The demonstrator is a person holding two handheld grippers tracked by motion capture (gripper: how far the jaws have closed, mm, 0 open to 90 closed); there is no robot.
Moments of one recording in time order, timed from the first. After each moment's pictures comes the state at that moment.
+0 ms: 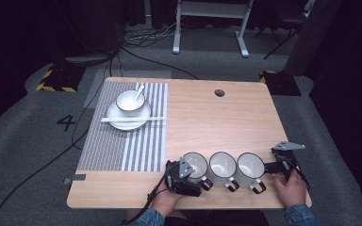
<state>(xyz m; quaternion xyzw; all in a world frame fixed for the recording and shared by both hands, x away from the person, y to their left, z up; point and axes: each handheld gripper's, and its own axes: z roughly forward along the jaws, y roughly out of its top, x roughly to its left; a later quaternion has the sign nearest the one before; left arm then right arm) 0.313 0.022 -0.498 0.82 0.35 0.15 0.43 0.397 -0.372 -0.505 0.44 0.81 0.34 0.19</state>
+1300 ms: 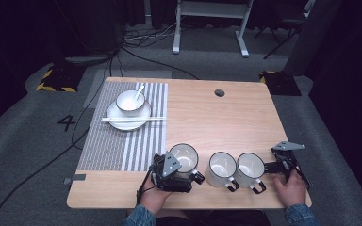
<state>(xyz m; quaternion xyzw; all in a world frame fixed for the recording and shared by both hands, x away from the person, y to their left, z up) 0.300 0.062 -0.441 0.79 0.35 0.19 0.48 0.397 -0.372 -0.505 0.44 0.81 0.34 0.19</state>
